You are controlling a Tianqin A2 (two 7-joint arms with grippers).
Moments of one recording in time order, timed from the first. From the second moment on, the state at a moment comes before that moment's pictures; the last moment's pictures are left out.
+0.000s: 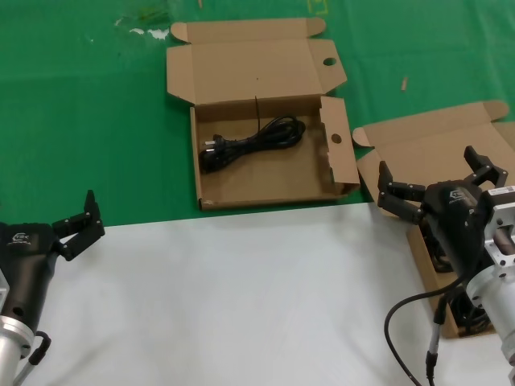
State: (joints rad) left arm 0.00 -0.30 1.60 -1.60 -1.80 0.00 0.00; right arm 0.03 0.31 -1.61 1.59 1.79 -0.03 0.00
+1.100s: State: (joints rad) left arm 0.00 -0.30 1.60 -1.60 -1.80 0.00 0.00; right arm 0.03 0.31 -1.61 1.59 1.79 -0.03 0.00
